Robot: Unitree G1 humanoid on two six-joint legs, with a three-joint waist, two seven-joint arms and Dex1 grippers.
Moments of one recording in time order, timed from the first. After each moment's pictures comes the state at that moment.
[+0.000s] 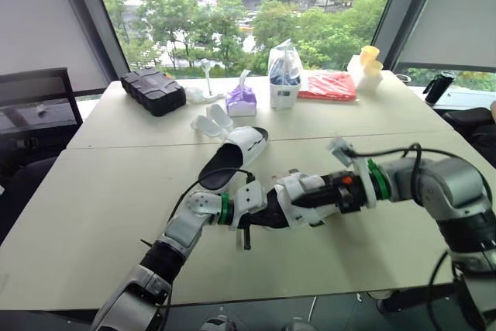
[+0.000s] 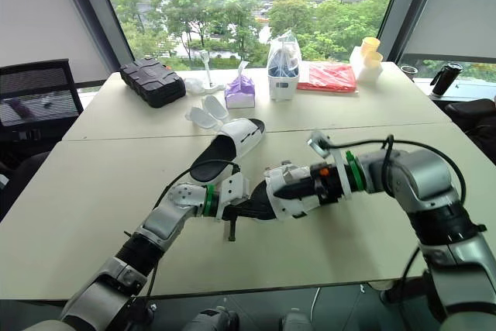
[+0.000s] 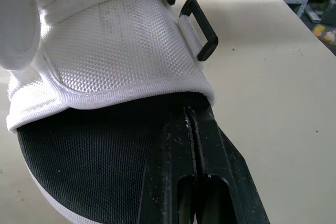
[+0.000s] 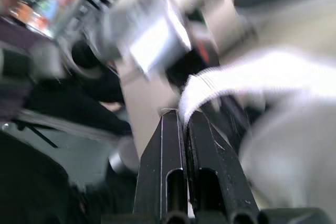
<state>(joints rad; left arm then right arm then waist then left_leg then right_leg) -0.56 0.23 -0.38 0.34 -0.07 0.05 -1.13 -0.77 -0.76 0.11 -0.01 0.73 1.23 1.19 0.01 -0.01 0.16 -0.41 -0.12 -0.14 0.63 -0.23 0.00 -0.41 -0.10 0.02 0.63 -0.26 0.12</state>
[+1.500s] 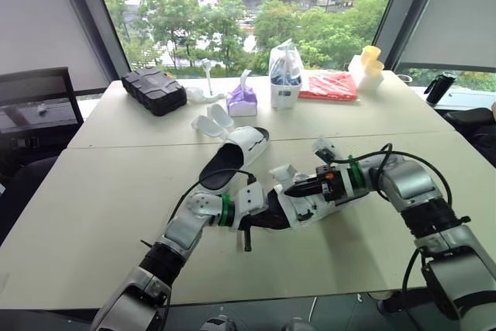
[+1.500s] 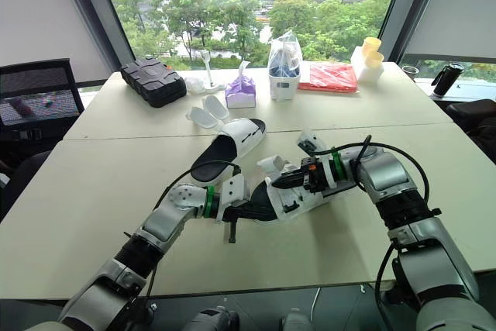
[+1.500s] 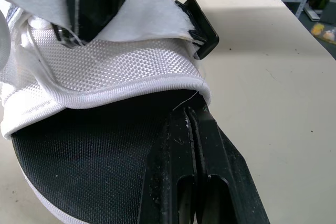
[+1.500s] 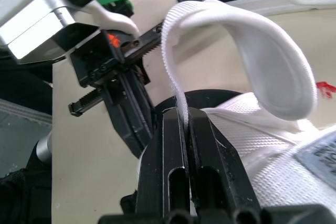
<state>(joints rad) -0.55 0.24 -0.38 0.31 -0.07 0.07 -1.12 -0.76 -0.69 0.26 0.26 0.37 0.74 1.36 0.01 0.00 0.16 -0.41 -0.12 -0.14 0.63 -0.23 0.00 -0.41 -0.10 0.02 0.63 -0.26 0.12</state>
